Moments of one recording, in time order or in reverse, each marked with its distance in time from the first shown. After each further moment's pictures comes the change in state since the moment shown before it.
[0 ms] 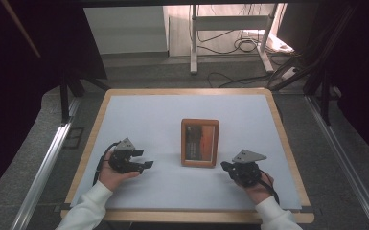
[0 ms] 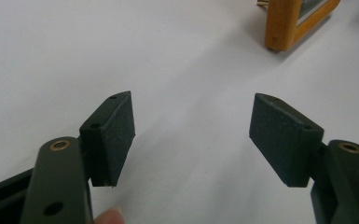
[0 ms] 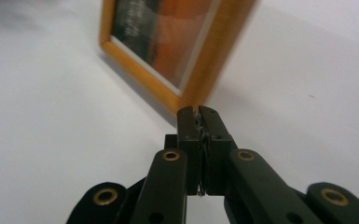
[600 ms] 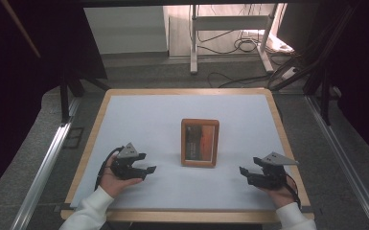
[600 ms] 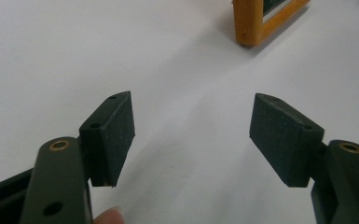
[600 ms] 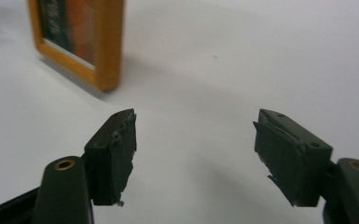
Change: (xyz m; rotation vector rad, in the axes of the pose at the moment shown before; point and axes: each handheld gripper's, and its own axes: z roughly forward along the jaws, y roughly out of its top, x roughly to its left) left arm -0.026 -0.003 -0.007 -0.002 0.027 0.066; right arm -0.046 -0.040 -0.036 -0.066 -0.098 0.158
